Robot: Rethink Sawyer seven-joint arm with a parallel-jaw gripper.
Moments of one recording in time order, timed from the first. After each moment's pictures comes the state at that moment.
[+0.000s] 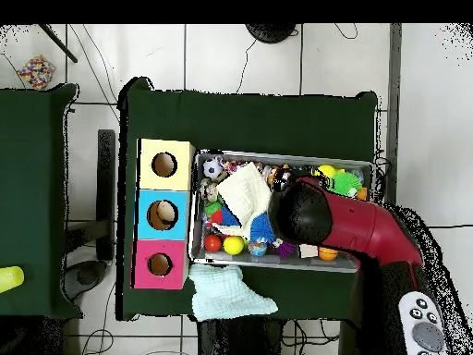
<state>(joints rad) -0.44 -0.79 0.05 1.66 -0.21 0.40 1.66</state>
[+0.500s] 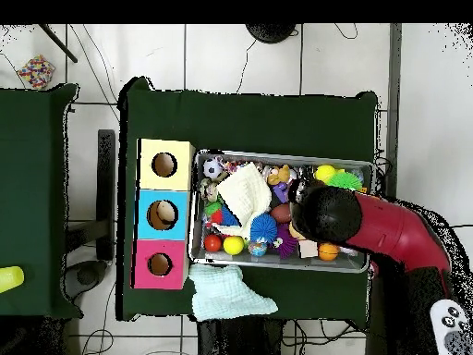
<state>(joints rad) -0.52 -0.80 0.08 1.63 -0.20 0.61 1.66</state>
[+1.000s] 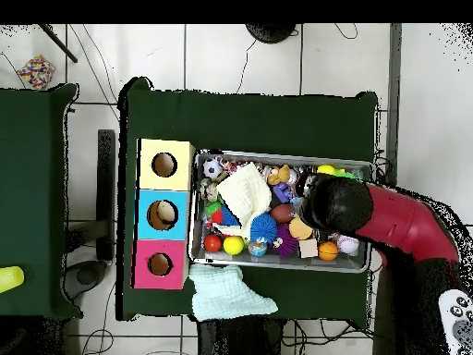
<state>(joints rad) -0.53 -0.76 0.08 1.56 -0.20 0.64 1.66</state>
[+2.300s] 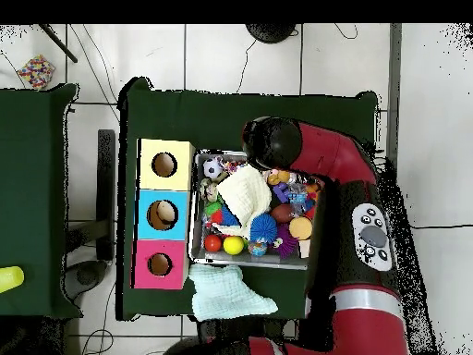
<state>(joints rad) -0.32 -0.47 0.06 1.22 -0.05 0.64 1.66</state>
